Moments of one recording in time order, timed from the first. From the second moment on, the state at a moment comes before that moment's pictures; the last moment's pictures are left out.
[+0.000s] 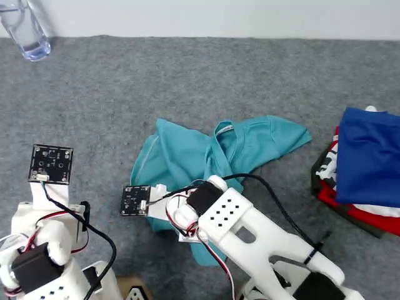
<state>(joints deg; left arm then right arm) -31.8 -73.4 47.3 92.5 -24.7 -50.0 -22.9 37.1 74.8 37.7</state>
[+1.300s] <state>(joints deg) -31.8 -73.4 47.3 92.5 -24.7 -40.5 -31.0 8.7 96.4 39.4</state>
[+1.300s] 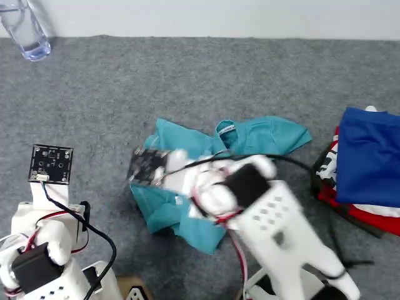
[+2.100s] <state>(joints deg) -20.1 -73.4 40.8 91.8 -24.7 -20.7 -23.6 -53.5 90.2 41.0</state>
